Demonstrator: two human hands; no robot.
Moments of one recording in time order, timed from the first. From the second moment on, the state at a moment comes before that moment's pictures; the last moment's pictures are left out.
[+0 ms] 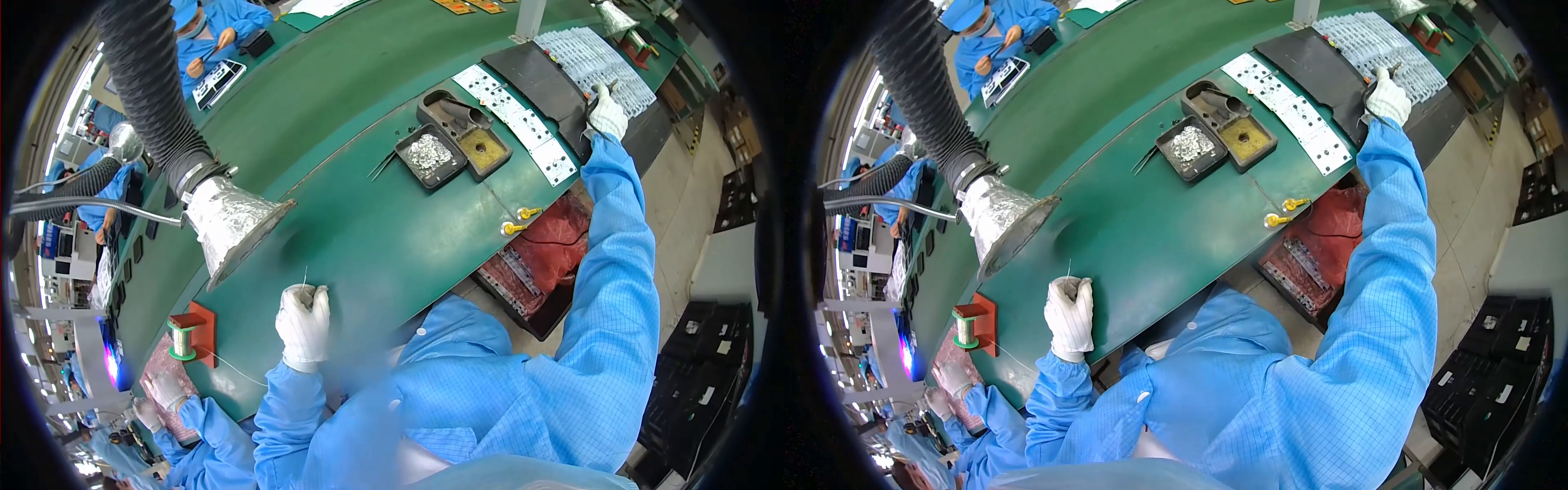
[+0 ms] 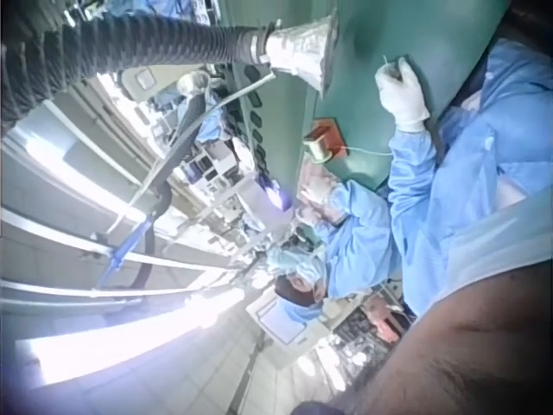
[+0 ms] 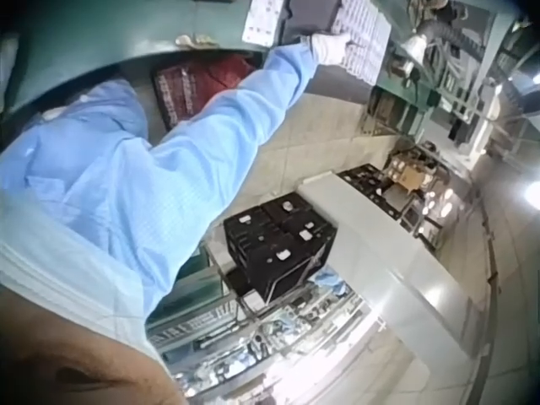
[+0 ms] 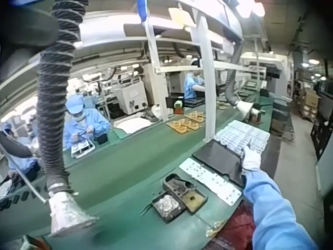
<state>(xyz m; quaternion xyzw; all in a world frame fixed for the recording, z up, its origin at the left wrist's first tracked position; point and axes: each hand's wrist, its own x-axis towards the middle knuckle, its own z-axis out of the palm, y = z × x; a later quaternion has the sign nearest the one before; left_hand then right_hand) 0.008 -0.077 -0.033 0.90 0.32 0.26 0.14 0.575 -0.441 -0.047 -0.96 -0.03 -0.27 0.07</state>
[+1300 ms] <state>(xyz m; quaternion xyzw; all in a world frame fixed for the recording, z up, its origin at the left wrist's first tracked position) 0.039 -0.066 -0.002 0.97 0.17 0.03 -0.16 0.846 -0.085 -0.064 -0.96 -0.21 -0.15 0.14</state>
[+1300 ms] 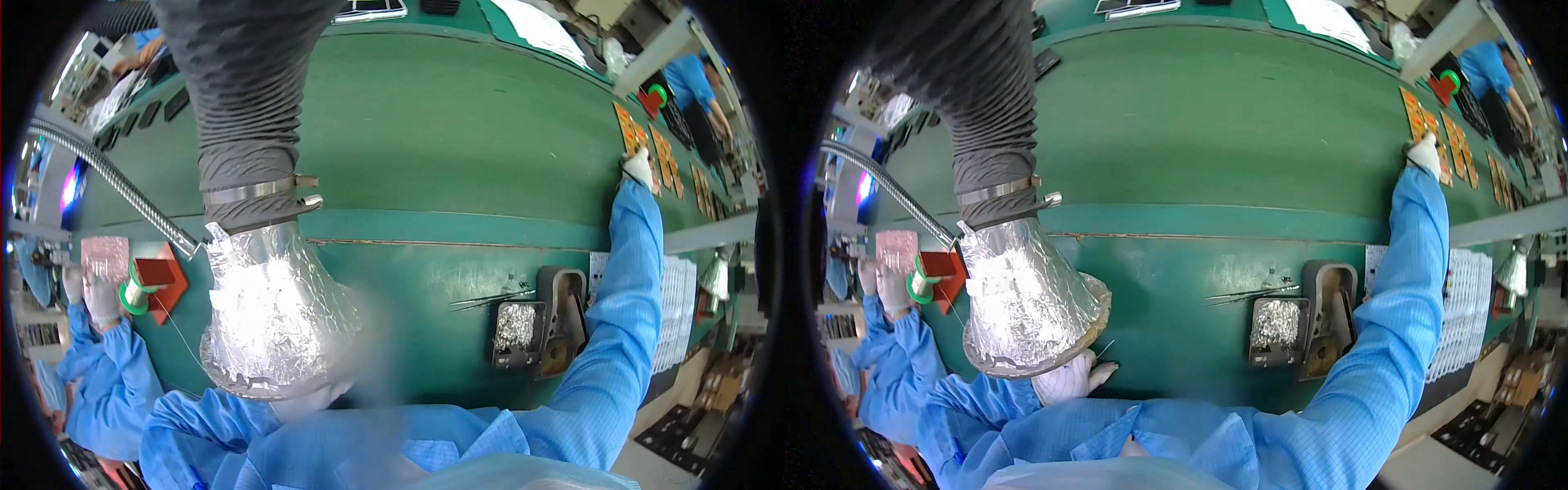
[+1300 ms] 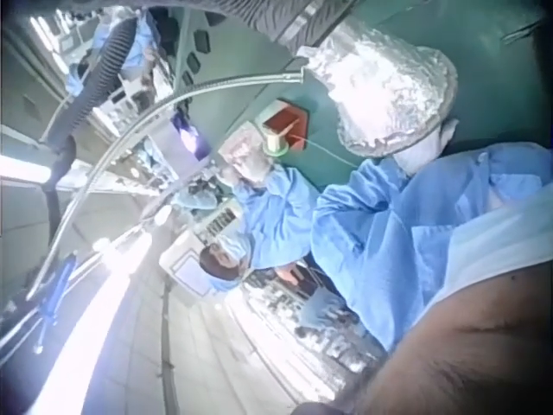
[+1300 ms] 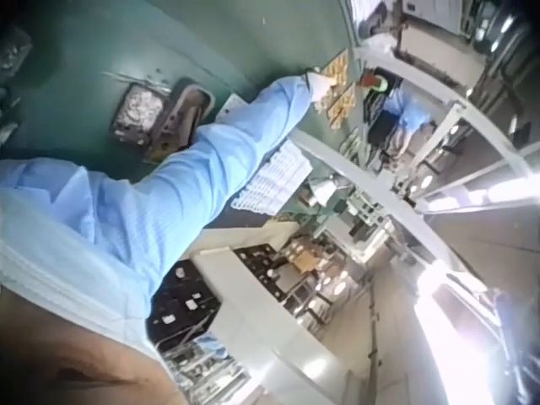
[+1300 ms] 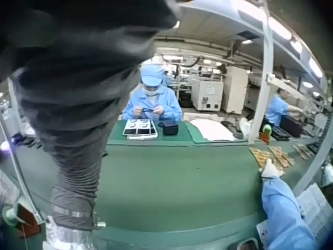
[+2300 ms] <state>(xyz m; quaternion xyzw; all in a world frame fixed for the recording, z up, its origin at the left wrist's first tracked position) 0.011 -0.084 -0.022 0.93 0.26 0.25 0.12 0.255 -0.284 0.006 -0.68 -0.31 0.09 0.66</state>
